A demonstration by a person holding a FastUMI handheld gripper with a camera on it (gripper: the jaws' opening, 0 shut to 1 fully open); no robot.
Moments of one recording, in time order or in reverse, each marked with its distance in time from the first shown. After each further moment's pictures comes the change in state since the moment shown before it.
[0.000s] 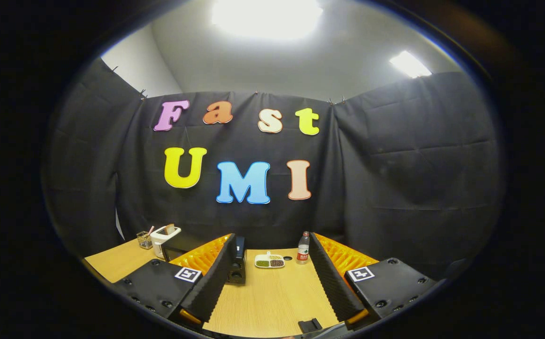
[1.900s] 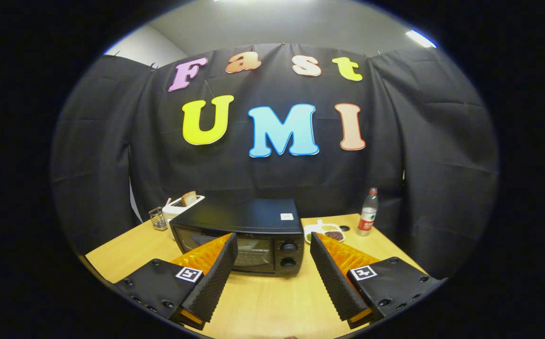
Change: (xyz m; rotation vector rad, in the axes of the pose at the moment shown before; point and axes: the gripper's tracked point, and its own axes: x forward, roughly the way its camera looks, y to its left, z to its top) arm 0.118 0.087 -0.130 -0.006 0.198 0.157
